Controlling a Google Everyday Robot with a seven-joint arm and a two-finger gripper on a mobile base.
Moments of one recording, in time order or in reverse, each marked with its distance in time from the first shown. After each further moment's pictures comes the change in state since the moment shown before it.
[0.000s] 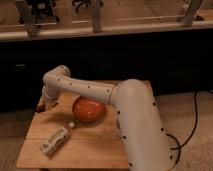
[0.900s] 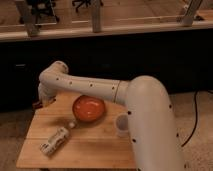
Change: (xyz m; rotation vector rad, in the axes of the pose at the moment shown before) arm -0.024 -0.002 -0.046 0.082 0.033 -0.039
